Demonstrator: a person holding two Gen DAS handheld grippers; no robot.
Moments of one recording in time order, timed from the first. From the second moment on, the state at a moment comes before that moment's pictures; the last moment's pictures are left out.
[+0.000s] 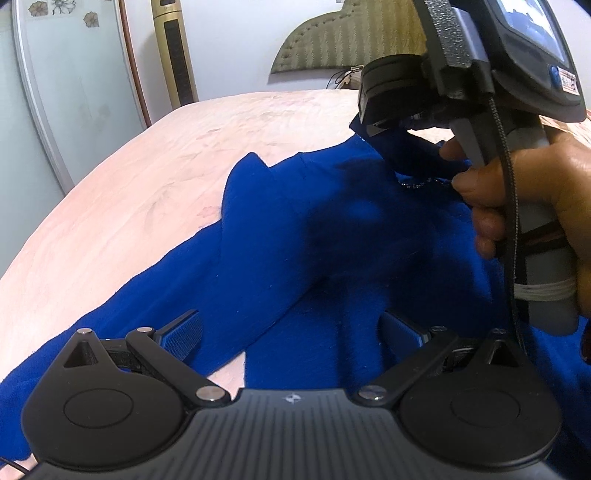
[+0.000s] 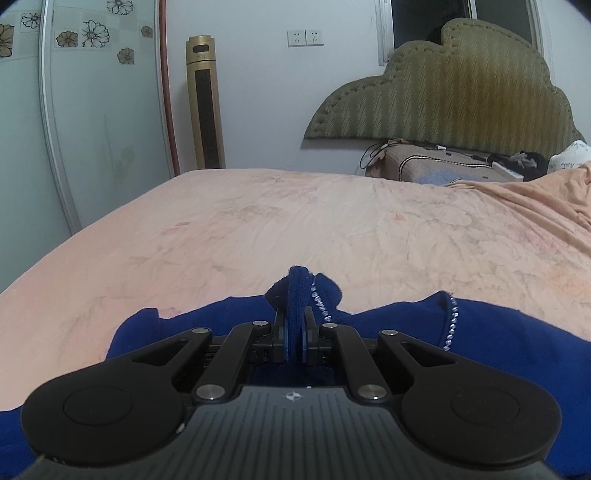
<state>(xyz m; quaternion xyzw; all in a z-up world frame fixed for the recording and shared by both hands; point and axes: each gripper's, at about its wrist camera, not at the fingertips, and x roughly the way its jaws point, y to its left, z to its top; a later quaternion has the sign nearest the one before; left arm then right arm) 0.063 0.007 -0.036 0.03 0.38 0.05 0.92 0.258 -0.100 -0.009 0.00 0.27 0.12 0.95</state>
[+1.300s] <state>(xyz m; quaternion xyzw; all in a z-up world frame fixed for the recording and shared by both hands) 0.073 0.024 -0.042 0.02 0.38 0.07 0.92 0.256 -0.101 0.011 0.08 0.28 0.24 0.93</state>
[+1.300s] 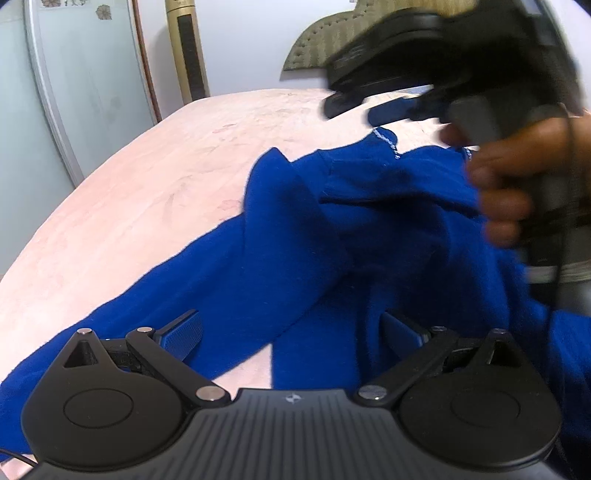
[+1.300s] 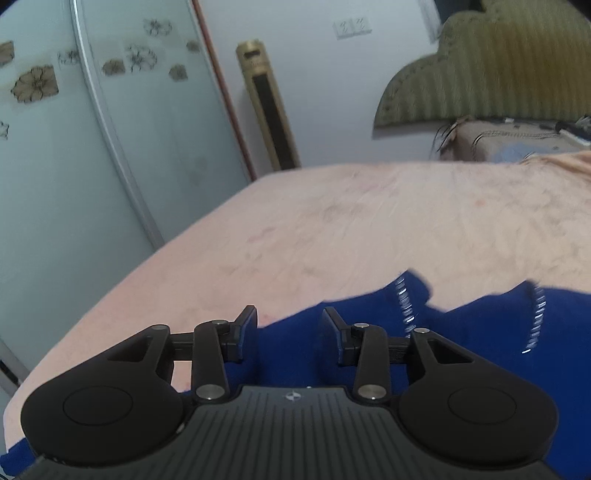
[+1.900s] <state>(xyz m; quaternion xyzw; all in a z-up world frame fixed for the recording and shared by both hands) 0.041 0.067 -0.036 -0.05 0.38 0.16 0.91 0.195 -0.096 0.022 0.01 0.28 0.25 0.93</state>
